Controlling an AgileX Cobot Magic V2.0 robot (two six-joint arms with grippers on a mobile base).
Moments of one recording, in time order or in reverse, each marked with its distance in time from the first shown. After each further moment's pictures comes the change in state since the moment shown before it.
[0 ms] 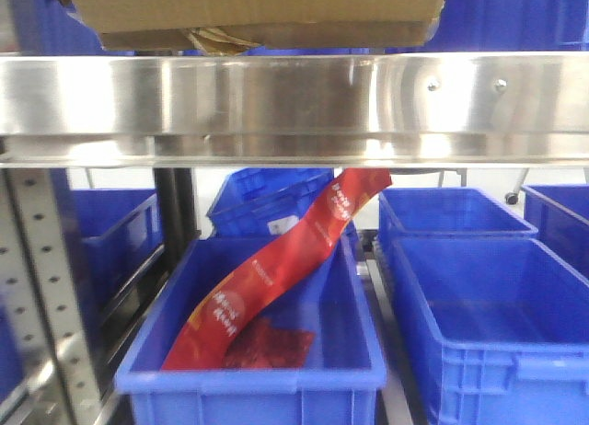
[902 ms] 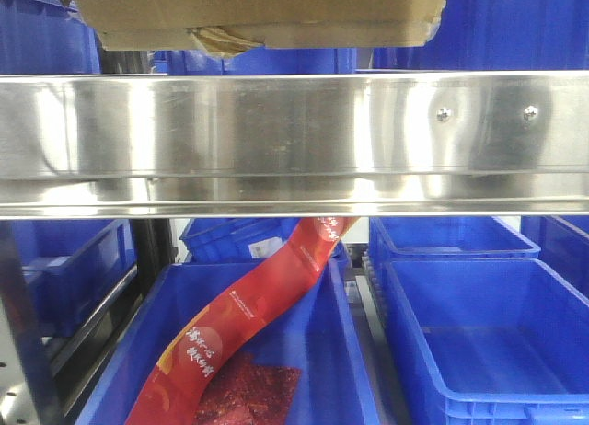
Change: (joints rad) left arm 0.000 0.000 0.000 0.000 0.000 0.000; right arm 0.000 0.000 0.000 0.000 0.000 0.002
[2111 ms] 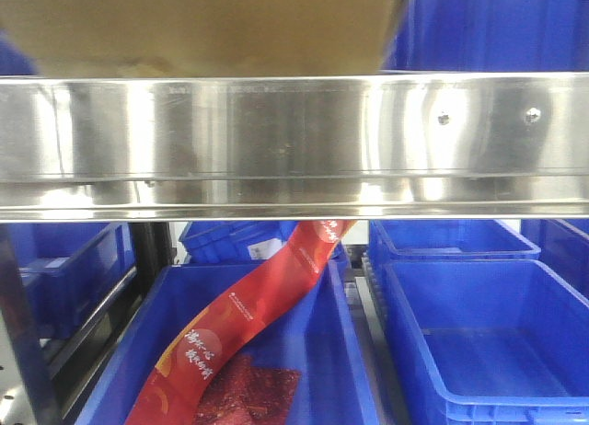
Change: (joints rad) left arm 0.136 0.004 0.000 -0.212 0.073 0.175; right arm 0.119 0.073 0.000 -0.002 0.101 0.150
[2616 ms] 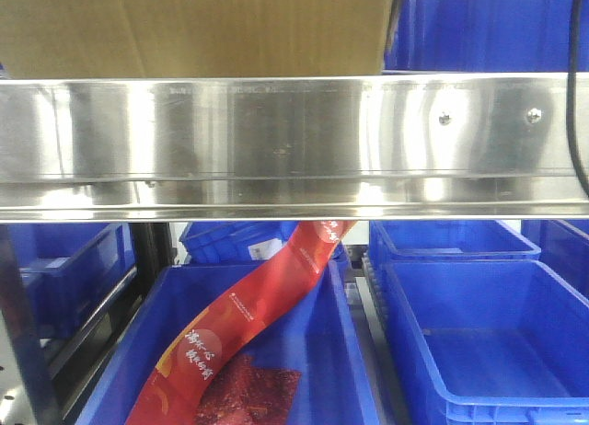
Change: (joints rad) left arm 0.005 0.013 -0.004 -0.033 0.037 0.023; right arm 0.000 0.013 -0.004 0.006 -0.068 0.013
